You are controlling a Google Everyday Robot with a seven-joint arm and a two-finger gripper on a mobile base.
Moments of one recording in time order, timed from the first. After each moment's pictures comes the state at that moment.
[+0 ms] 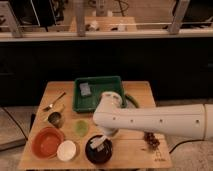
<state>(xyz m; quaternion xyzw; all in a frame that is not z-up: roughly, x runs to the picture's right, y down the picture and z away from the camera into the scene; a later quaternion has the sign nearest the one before) 0.011 0.231 0.699 -0.30 -0.10 -0.30 0.90</state>
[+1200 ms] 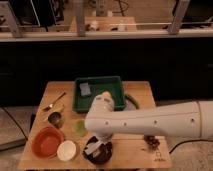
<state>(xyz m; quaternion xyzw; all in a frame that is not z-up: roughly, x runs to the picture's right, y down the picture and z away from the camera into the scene) -0.006 0.244 0.675 -0.31 -0.09 -0.31 0.89</state>
